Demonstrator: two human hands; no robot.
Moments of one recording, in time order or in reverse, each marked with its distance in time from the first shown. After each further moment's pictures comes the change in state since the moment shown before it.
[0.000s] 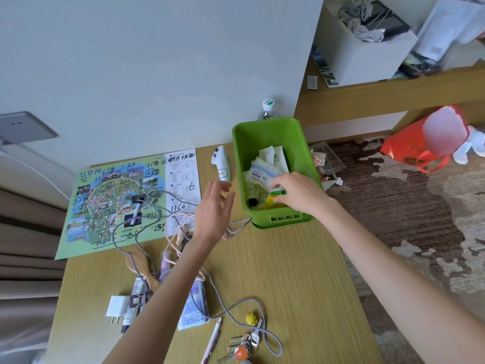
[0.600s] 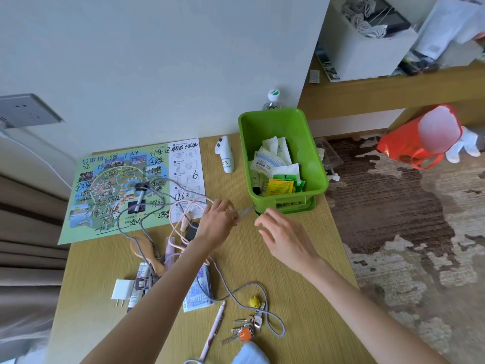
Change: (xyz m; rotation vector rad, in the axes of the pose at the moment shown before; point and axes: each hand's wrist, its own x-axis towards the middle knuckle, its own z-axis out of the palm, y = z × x) left_hand -0.039 -0.052 0.016 0.415 -0.434 0.200; right_hand -0.080 -0.042 0.107 0.075 0.357 -0.252
